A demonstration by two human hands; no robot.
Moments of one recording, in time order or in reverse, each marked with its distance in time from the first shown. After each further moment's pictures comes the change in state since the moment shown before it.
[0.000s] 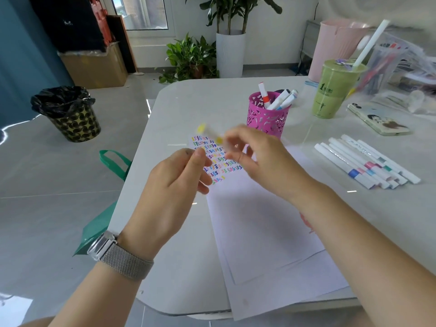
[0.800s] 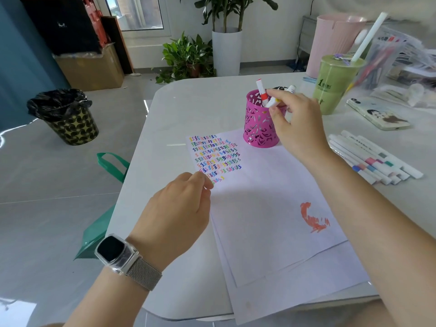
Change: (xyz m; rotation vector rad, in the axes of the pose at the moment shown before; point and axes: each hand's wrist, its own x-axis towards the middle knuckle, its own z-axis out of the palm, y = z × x) left_hand -0.007 -0.015 0.005 0.781 -0.175 0.099; right_hand 0.027 0.054 -0.037 -0.303 0.430 0.156
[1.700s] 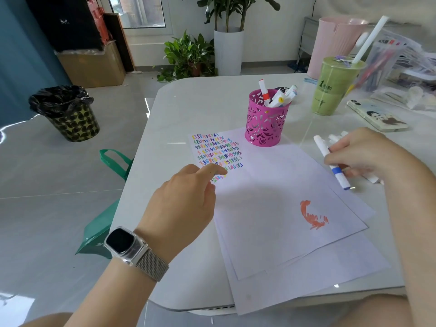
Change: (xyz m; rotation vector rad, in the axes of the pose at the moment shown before) left_hand 0.001 -0.001 0.002 -0.085 0.072 0.109; right_hand -0.024 0.022 -0.085 -0.146 -0.470 0.888
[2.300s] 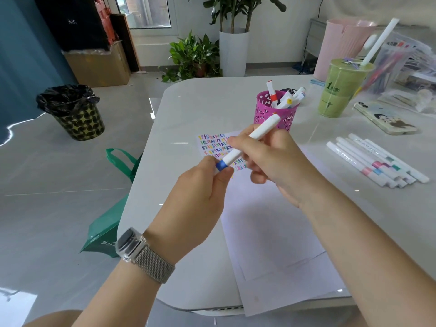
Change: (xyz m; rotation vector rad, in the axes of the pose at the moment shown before) left_hand 0.002 0.012 -0.005 -0.320 0.088 -0.019; right_hand -0.093 -0.086 0.078 0.655 -0.330 -0.470
